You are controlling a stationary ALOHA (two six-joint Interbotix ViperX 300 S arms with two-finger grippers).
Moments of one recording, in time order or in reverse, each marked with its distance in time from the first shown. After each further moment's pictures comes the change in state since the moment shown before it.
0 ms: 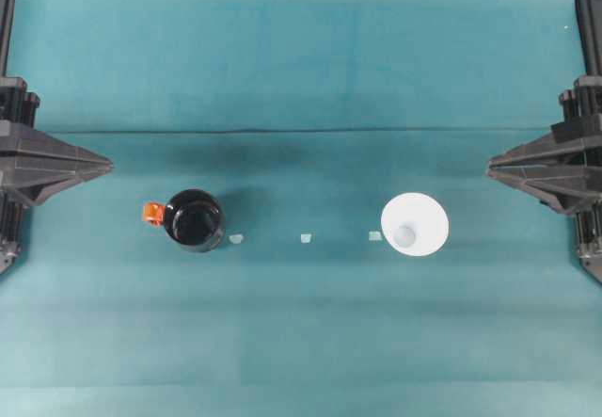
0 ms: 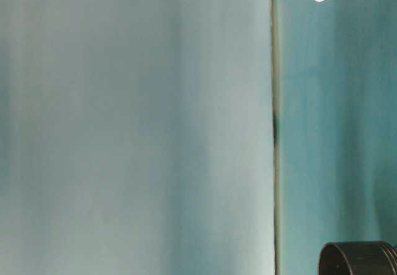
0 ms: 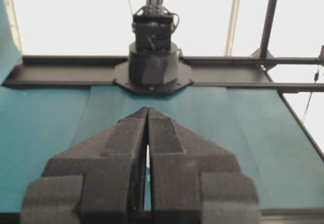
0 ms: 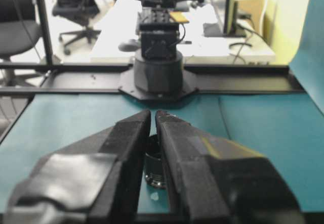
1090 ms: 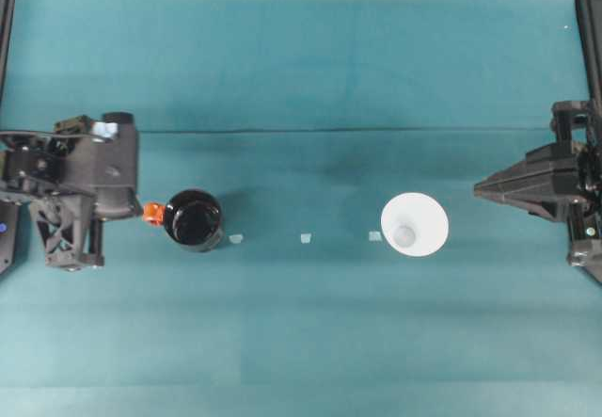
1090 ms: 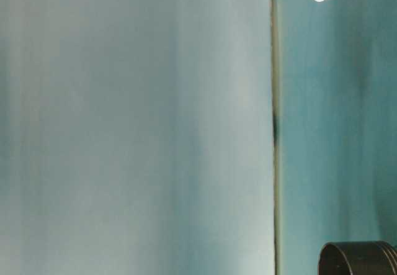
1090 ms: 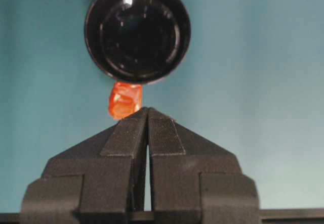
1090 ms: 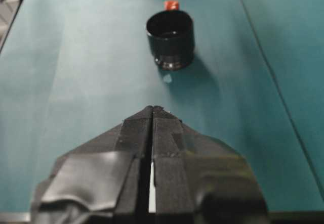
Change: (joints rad) left arm 0.003 0.479 -0.351 0.018 1.032 -0.044; right arm -0.003 0.000 0.005 0.038 0.342 0.123
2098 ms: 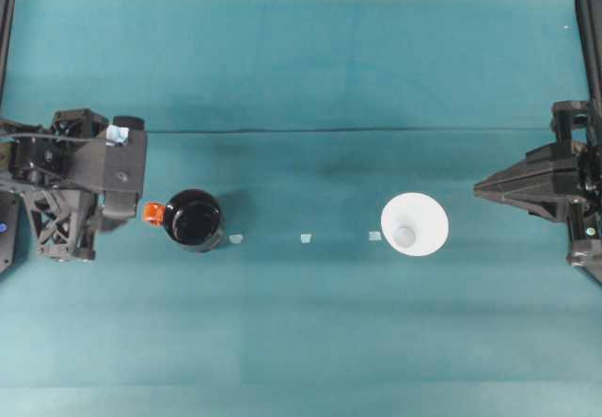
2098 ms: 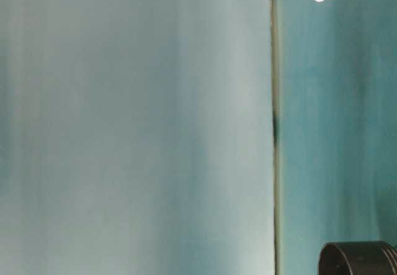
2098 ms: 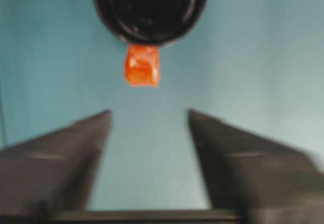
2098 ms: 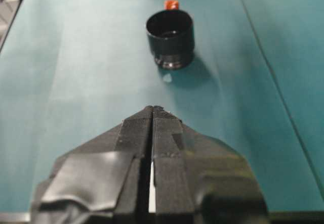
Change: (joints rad) left arm 0.035 0.005 0.015 0.002 0.098 0.112; right arm 0.000 0.000 0.000 0.000 0.000 0.000
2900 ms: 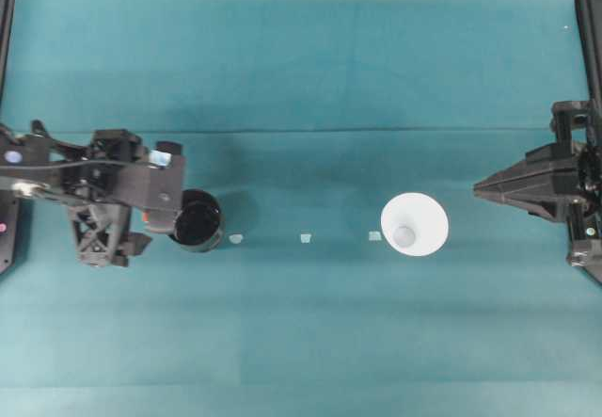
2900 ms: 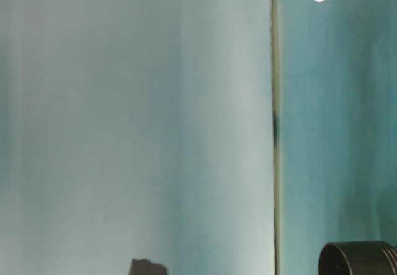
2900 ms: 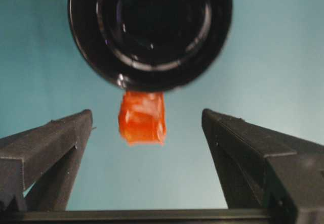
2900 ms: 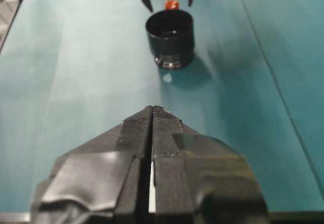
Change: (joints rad) left arm 0.017 0.236 0.037 0.000 -0.244 0.038; right arm -0.002 0.000 0.000 0.002 0.002 0.000
